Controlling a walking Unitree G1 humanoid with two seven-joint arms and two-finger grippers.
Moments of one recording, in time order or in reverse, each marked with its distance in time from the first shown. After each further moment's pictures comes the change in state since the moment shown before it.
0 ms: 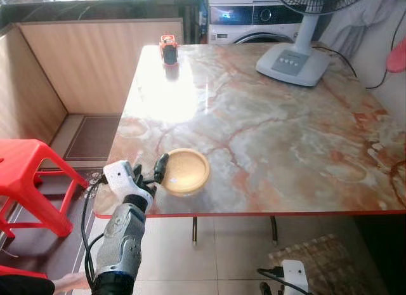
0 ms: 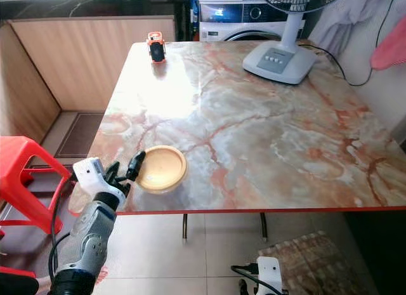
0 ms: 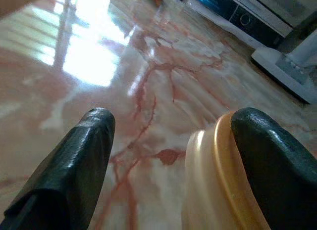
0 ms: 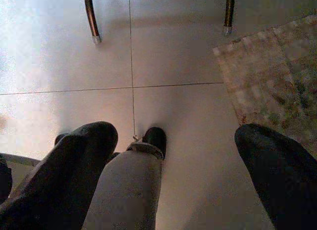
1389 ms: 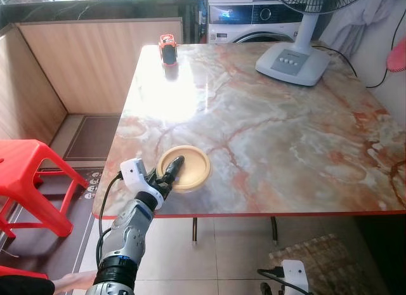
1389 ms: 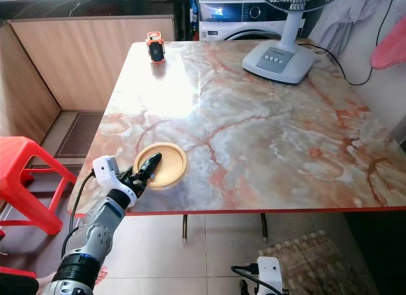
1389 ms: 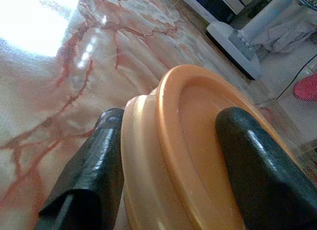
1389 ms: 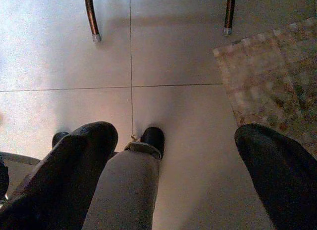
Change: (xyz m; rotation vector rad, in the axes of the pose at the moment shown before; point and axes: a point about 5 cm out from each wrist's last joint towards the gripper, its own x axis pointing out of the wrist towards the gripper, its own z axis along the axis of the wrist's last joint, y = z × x) left arm 0.016 -0.009 -0.014 -0.097 0.114 -0.181; right arm 0.000 -0.001 0.000 -0.019 0.002 -0.001
